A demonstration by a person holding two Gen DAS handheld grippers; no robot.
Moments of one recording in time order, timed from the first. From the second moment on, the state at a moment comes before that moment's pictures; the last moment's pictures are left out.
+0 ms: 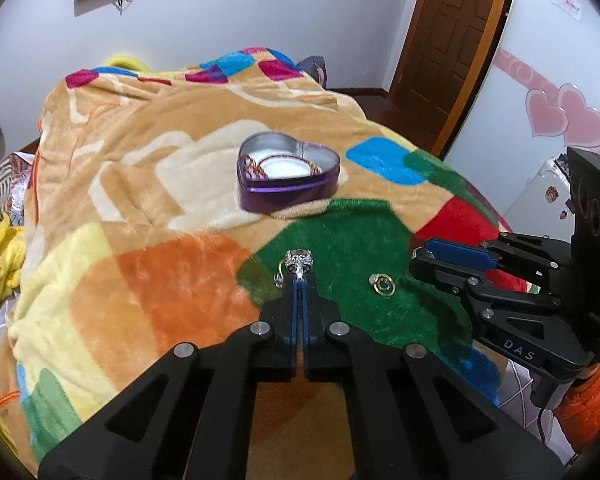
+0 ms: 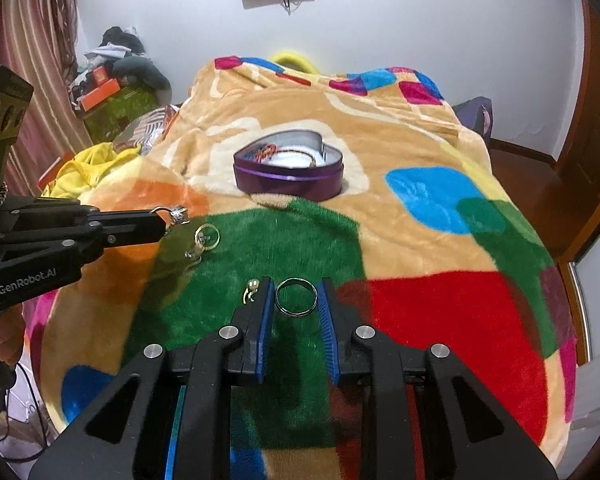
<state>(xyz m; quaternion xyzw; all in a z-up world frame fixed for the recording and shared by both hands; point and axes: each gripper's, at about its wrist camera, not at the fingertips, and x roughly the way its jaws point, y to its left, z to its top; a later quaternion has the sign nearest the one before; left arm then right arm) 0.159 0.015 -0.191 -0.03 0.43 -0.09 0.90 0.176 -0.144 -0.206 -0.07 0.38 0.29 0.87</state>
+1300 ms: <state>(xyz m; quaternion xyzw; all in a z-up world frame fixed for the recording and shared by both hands) 0.252 0.029 -0.170 -0.03 0.39 -0.10 0.92 0.264 -0.105 -0.174 -0.05 0.33 0.30 0.89</state>
